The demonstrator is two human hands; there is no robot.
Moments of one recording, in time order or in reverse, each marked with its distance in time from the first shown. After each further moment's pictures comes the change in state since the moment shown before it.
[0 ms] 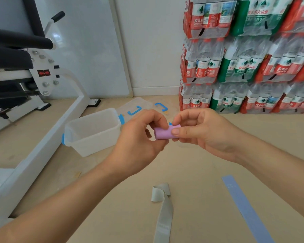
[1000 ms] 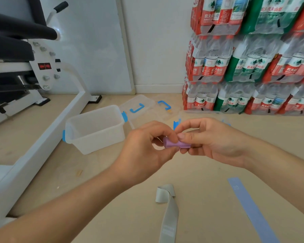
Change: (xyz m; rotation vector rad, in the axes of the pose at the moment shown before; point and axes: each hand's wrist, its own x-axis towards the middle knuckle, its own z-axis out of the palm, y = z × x) left_hand -0.005 -0.039 0.000 -0.096 -0.039 0.076; right_hand 0.017 0.014 0.011 -0.034 -0.064 0.219
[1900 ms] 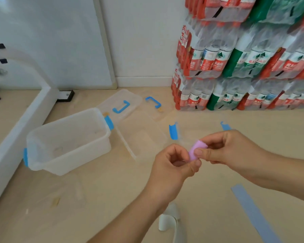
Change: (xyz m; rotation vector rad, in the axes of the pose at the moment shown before) left_hand 0.064 -0.095 0.047 -0.841 -0.111 -0.554; right_hand 0.084 0.008 -0.028 -0.300 0.359 0.074
